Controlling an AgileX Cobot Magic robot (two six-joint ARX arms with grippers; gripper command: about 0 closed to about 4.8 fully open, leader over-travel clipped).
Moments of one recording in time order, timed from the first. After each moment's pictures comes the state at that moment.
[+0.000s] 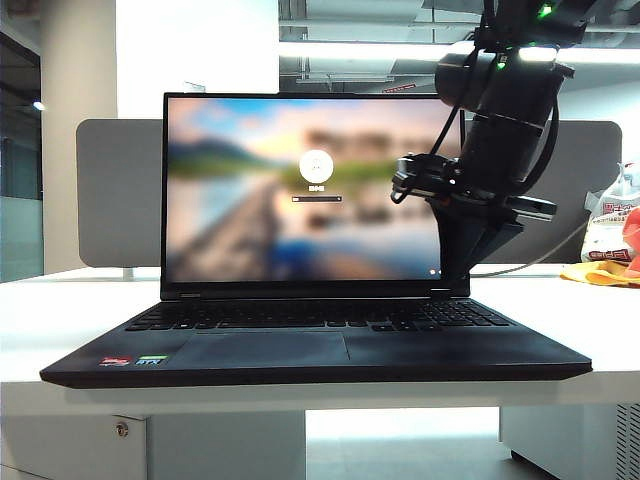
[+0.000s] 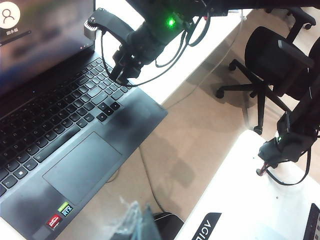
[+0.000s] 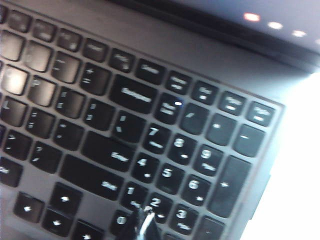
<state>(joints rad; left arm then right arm) -0.28 0.93 1.40 -1.16 0.70 0.12 0.38 1.83 1.37 -0.67 -0.14 0.05</state>
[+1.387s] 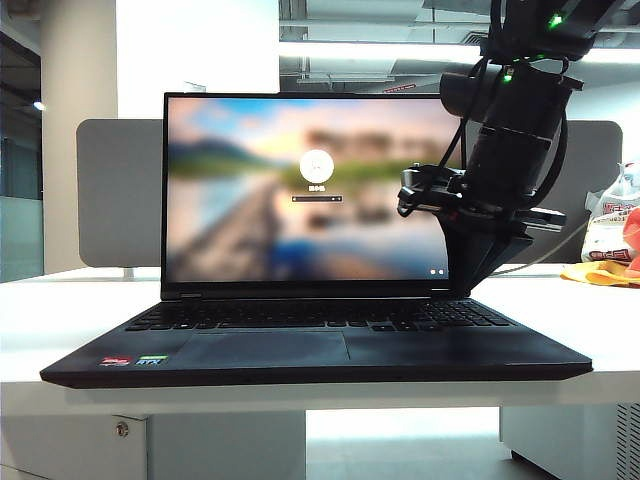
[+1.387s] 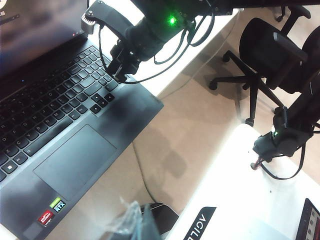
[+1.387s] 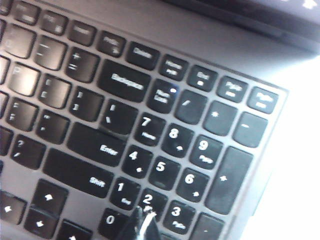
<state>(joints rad) -0.28 0.98 1.40 -1.17 0.72 0.13 0.38 1.82 1.30 -0.61 -0.11 0.06</state>
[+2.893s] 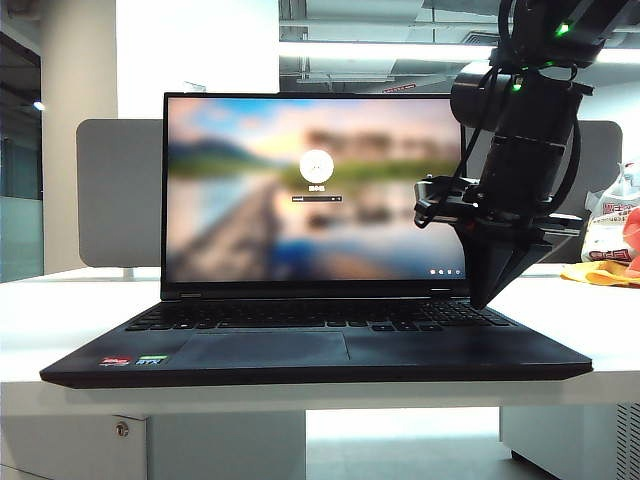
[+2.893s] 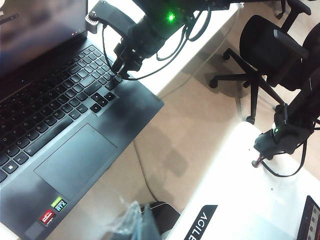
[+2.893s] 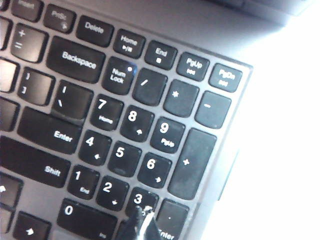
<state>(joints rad) -0.28 0.98 1.40 -1.17 0.72 0.14 0.35 1.83 1.31 -0.65 -0.08 0.03</state>
